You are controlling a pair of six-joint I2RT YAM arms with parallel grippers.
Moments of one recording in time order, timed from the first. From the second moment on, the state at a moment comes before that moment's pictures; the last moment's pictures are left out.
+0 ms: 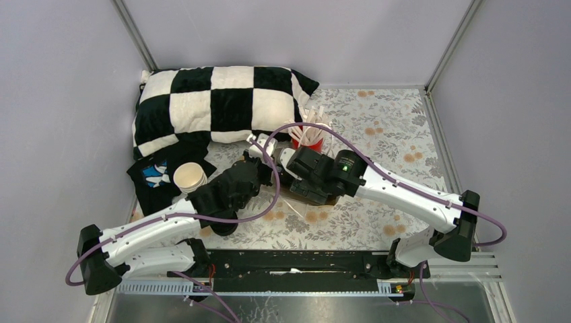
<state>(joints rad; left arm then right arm) -1.03 0.99 0.82 -0.10 -0.56 -0.11 1.11 1.46 1.47 -1.16 0.41 -0.15</state>
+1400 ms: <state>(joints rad) -0.87 1.08 1.14 -0.60 -0.24 -0.40 1.11 1.38 1.32 -0.97 0.32 -0.33</state>
